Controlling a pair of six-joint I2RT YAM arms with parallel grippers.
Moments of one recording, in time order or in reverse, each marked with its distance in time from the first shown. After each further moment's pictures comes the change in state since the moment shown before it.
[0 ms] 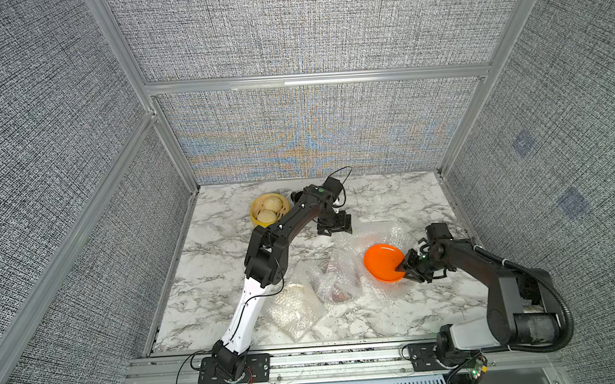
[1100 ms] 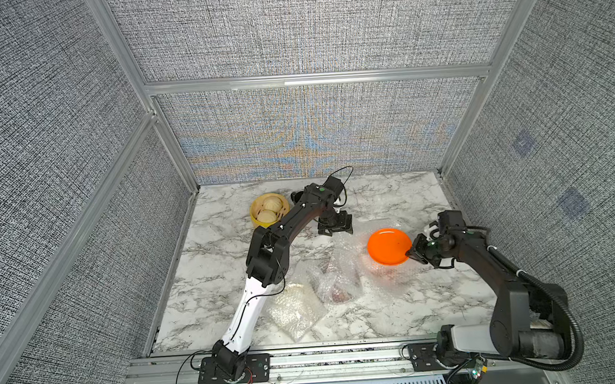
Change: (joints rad) left arm -0.002 0.021 0.053 -0.048 0.010 0.016; right arm -0.080 -0.099 0.136 -0.057 0.029 -0.018
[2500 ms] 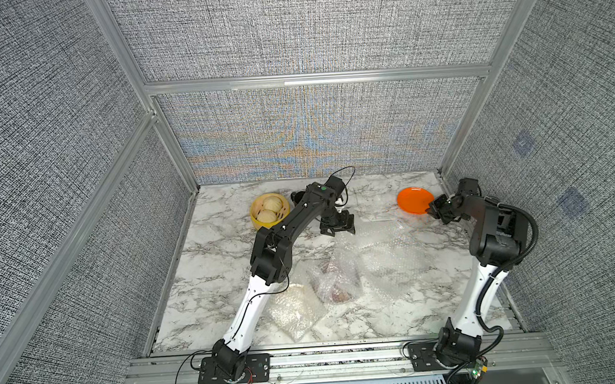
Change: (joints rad) left arm 0.000 0.071 0.112 -0.057 0.050 0.013; right arm -0.227 0.875 0.753 0.271 -0.024 0.226
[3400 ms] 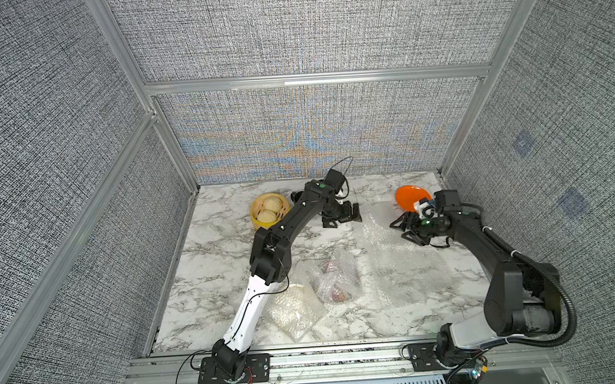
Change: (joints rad) left arm 0.028 -0.090 -0.024 0.131 -0.025 -0.117; right arm 0.312 -0.737 -0.621 -0.186 -0.147 -0.242
